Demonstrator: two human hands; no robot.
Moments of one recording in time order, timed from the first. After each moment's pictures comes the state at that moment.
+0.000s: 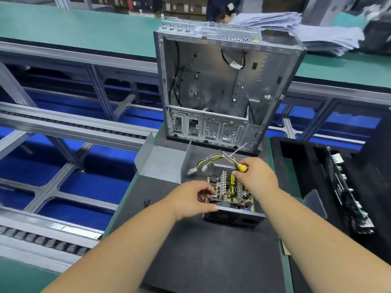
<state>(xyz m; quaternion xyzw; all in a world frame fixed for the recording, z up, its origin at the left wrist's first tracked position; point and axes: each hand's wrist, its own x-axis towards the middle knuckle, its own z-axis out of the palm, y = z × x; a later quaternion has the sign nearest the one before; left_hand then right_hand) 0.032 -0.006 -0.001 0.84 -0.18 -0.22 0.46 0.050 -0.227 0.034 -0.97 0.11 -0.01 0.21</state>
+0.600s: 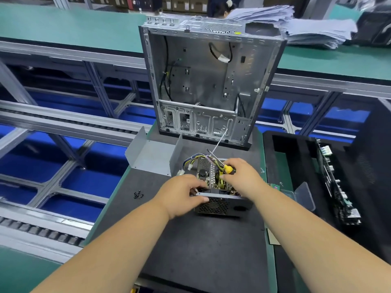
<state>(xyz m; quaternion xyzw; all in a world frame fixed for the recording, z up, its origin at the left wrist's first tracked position) 0.009 -0.023 0.007 0.91 -0.23 -0.08 0.34 0.031 -0.243 0.017 -0.94 0.02 0.06 0.35</state>
